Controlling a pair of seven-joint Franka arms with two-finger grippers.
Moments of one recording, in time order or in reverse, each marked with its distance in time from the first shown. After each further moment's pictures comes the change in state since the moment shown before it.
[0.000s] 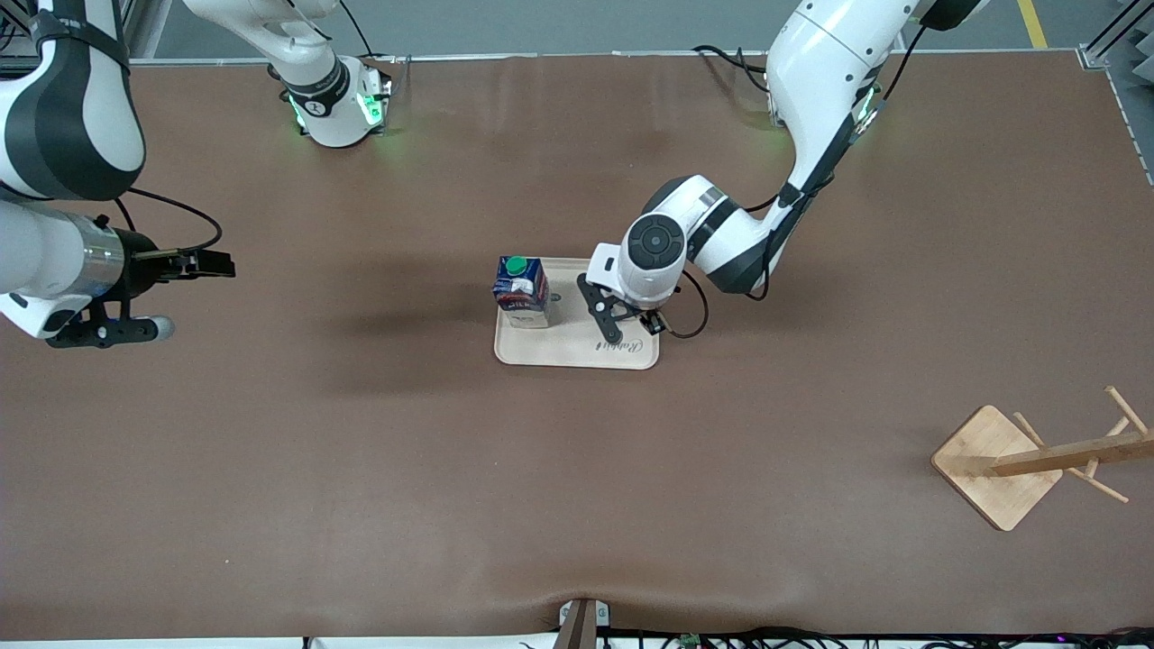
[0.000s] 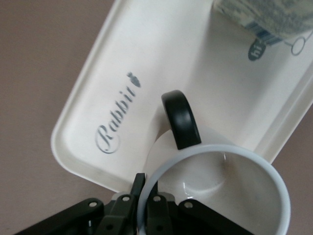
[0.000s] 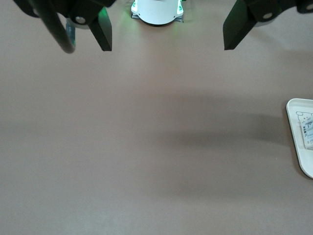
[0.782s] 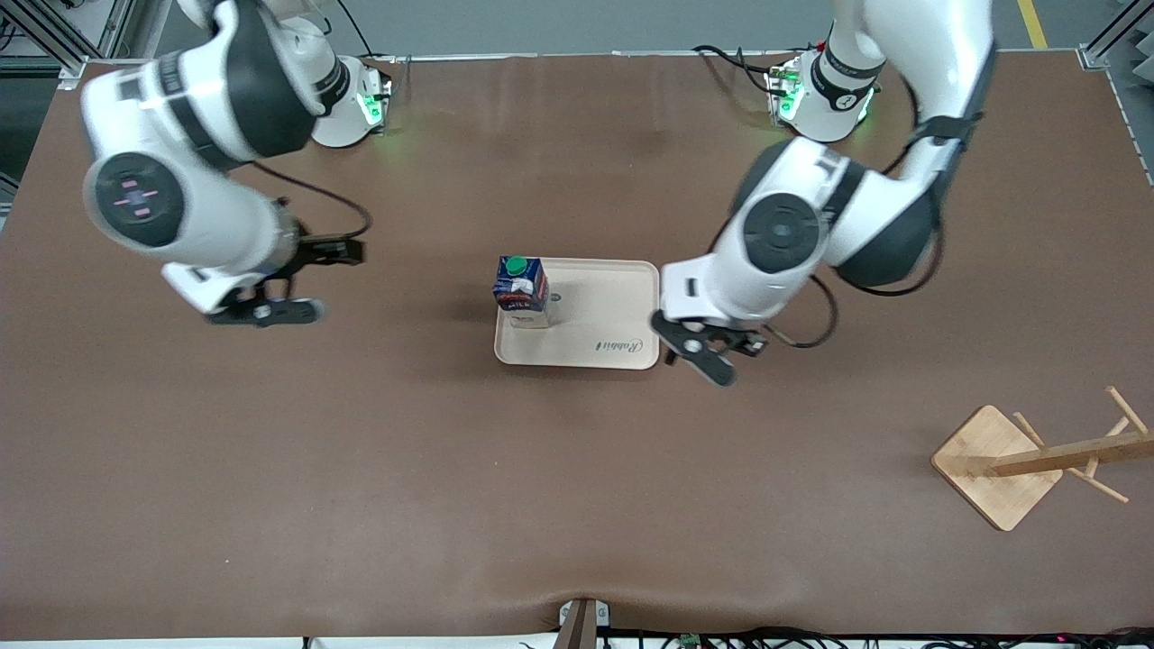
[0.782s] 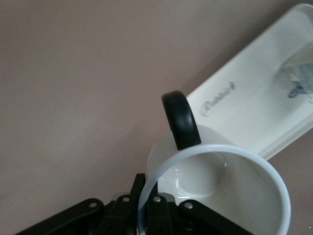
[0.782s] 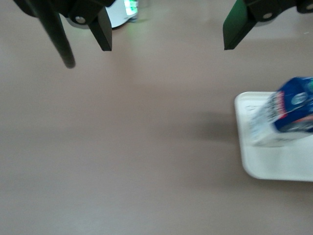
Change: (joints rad) left arm 0.195 -0.139 0.011 0.315 -0.002 -0.434 -0.170; right arm 0.335 0.028 0.011 0.026 0.061 0.018 0.413
